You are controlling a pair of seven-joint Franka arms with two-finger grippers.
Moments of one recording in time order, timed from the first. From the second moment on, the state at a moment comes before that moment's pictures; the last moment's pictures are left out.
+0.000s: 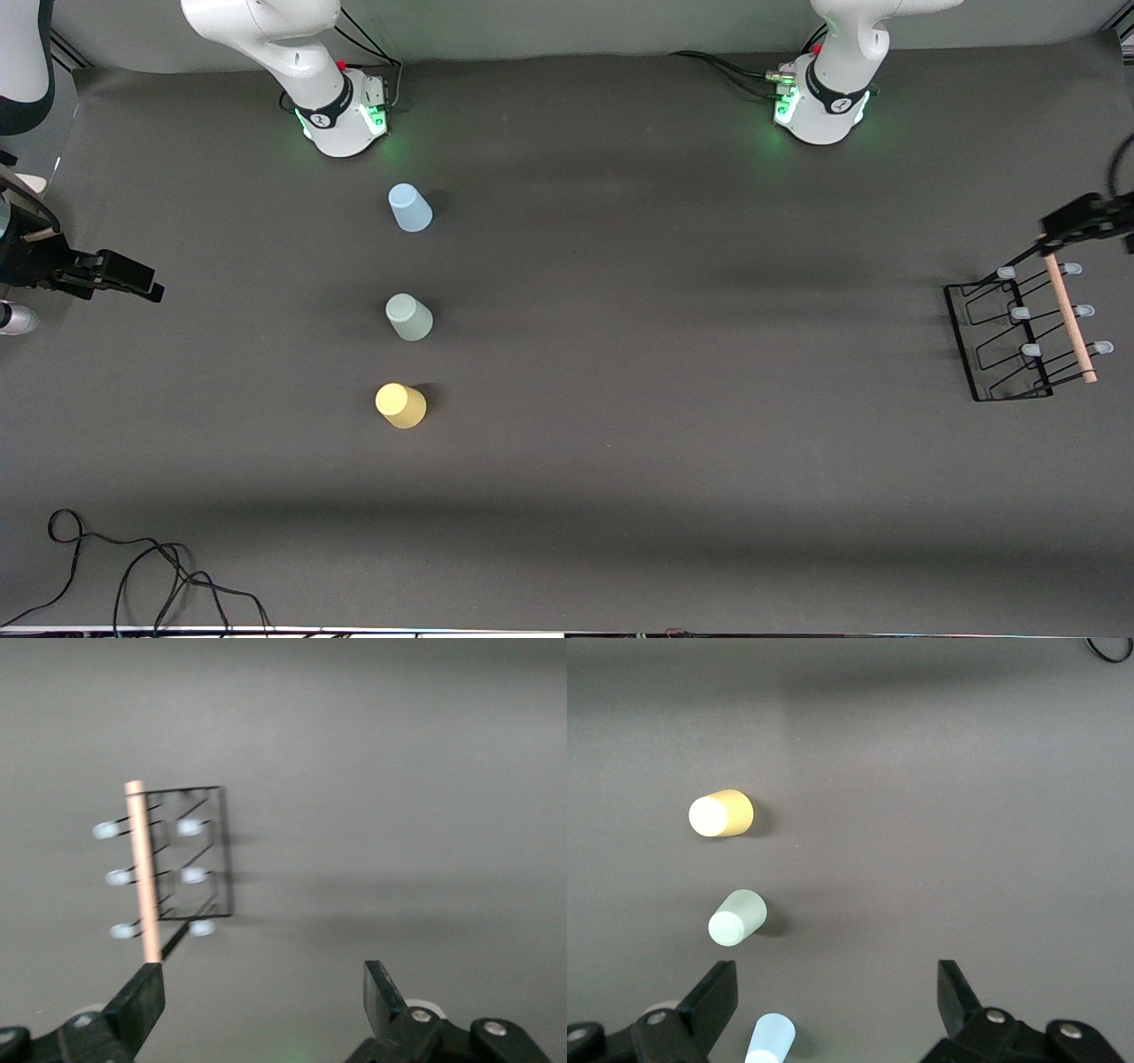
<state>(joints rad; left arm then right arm) 0.12 -0.02 0.05 -1.64 0.05 1.59 0.16 0.07 0.07 -0.13 -1.57 0.03 1.61 0.04</state>
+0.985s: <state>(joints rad) 0.37 0.04 0.06 -1.90 0.07 1.89 0.37 0.07 0.08 -0.14 -1.57 0.03 1.61 0.04</state>
